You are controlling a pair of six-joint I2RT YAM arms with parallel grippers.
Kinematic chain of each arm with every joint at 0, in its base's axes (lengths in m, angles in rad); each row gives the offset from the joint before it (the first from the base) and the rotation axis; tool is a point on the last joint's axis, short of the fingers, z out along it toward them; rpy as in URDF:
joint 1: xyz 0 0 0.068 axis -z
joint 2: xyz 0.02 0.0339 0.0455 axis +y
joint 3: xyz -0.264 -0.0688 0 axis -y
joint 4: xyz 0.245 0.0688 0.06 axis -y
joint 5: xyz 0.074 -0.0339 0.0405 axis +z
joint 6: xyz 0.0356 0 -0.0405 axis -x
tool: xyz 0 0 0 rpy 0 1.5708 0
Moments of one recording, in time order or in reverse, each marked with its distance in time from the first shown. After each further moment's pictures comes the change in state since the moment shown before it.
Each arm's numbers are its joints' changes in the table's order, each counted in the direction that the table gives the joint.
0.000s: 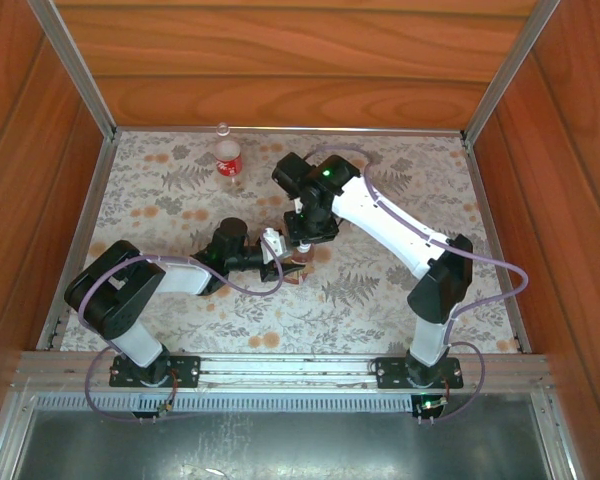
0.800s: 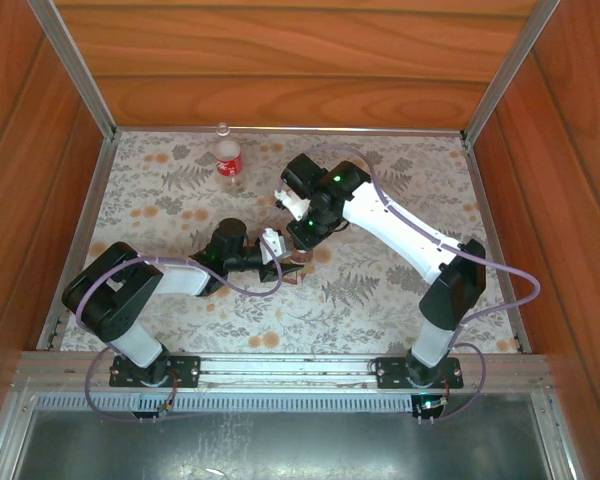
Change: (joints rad) left arm 0.000 -0.017 -0.008 -0.011 0.003 -0.001; right arm 0.031 -0.071 -0.128 0.128 0.050 0.428
